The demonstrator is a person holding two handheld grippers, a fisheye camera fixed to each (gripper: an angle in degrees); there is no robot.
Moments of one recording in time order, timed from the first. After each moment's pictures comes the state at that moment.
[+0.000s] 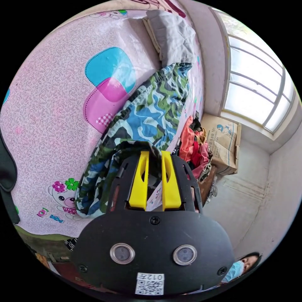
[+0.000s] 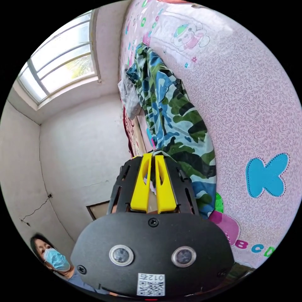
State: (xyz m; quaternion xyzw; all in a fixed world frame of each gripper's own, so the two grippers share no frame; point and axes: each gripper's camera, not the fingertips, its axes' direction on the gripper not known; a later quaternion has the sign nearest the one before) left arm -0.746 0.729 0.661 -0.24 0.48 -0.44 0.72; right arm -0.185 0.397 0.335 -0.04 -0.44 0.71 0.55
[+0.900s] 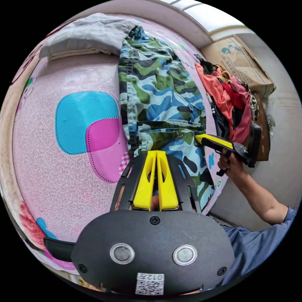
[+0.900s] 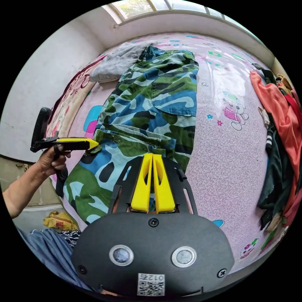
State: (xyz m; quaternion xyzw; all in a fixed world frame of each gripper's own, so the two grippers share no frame) left arm -0.598 0.644 0.715 -0.23 0.39 -0.08 0.89; right arm -0.303 0.162 0.449 -0.20 -0.11 0.44 0.87
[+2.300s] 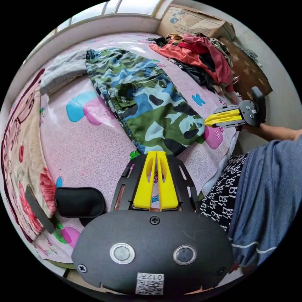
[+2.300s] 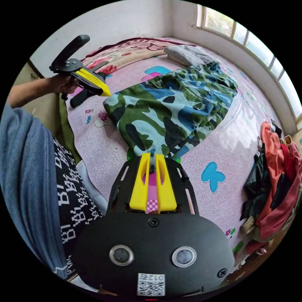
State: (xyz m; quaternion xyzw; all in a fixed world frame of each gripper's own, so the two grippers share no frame) left arm -0.401 0.813 0.509 -0.15 0.27 0.20 0.93; right arm -0.674 0.096 0.324 -0.23 -0.09 0.12 0.96
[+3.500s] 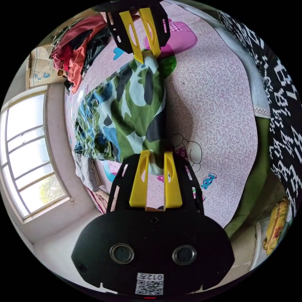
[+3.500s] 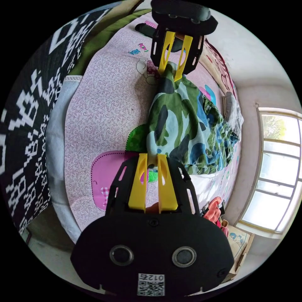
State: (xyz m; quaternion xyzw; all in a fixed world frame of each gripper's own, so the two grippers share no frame) left arm -0.177 0.864 0.518 -0.05 -0.04 0.67 0.74; right arm -0.790 0.117 0.456 -0.25 0.01 -0.27 0.93
